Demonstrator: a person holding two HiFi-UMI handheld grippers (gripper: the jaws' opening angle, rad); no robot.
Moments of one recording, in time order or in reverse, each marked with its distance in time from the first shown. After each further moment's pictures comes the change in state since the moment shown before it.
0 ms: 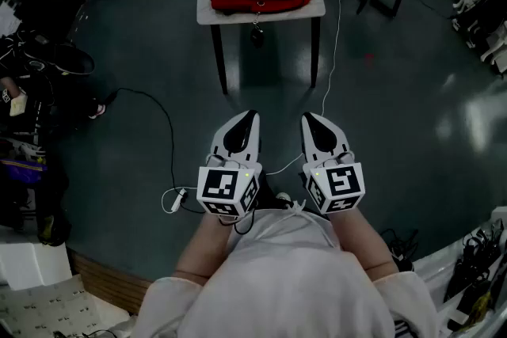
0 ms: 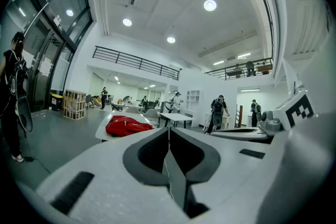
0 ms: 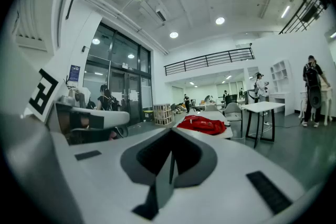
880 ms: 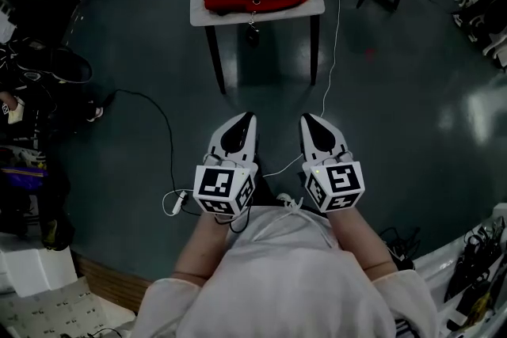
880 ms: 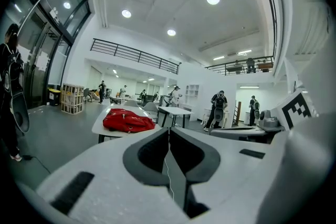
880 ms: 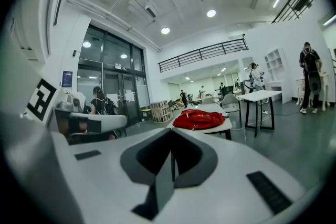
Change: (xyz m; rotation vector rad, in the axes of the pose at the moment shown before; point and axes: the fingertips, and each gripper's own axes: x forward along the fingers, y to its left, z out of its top) left arm 0.045 0.020 -0.021 -0.009 0.071 -0.022; right arm 0.039 -0.031 -0.021 0.097 0.039 -0.017
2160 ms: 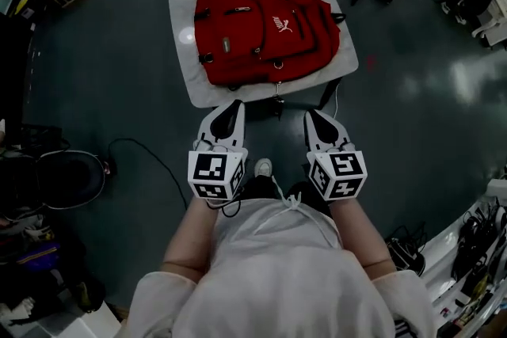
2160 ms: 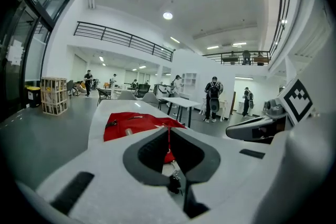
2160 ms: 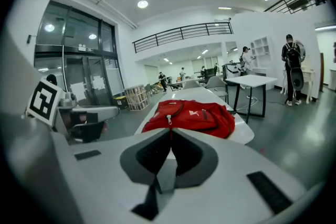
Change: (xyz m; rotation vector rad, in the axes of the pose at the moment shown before) left arm 0.332 0.345 0.060 0.044 0.141 -0.141; right arm 0.420 -0.087 0.041 0.098 0.218 -0.244
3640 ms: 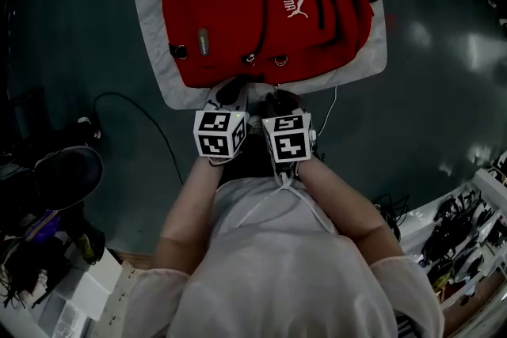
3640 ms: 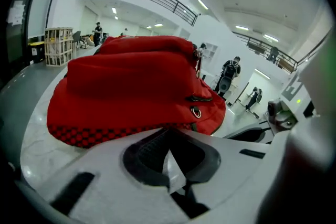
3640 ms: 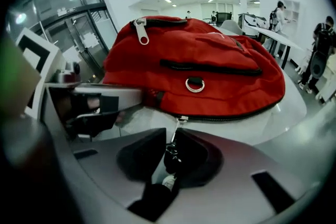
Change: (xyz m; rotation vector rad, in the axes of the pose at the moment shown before) left arm 0.185 0.062 -0.181 -0.274 0.407 0.010; right arm 0.207 -0.026 -0.151 -0.039 0.622 0.057
